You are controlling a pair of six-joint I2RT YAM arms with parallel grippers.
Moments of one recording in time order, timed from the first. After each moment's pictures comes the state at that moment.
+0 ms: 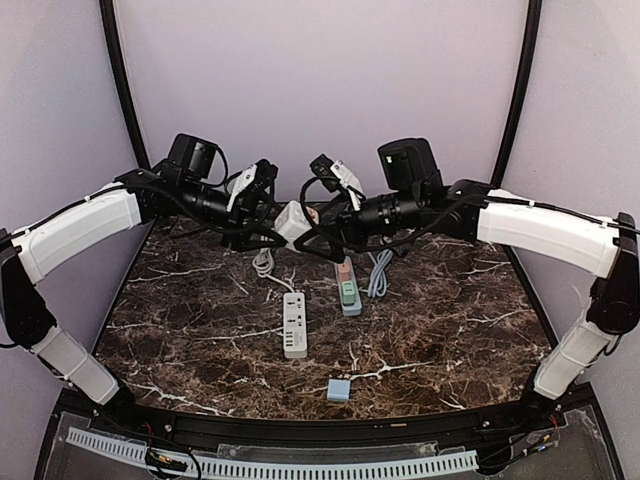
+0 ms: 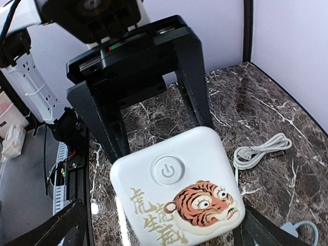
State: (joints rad) left arm -0.55 1.50 1.41 -0.57 0.86 0.64; right arm 0.89 1.61 1.45 -0.27 -0.51 -0.01
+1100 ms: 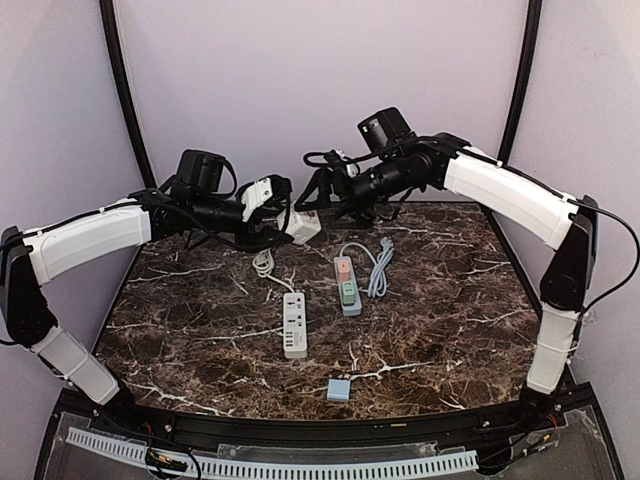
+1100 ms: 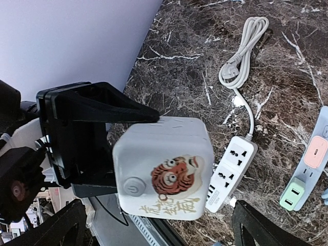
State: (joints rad) left arm -0.59 1.51 1.27 -0.28 0.51 0.66; right arm 0.77 1.89 1.93 -0.78 -0.53 0.63
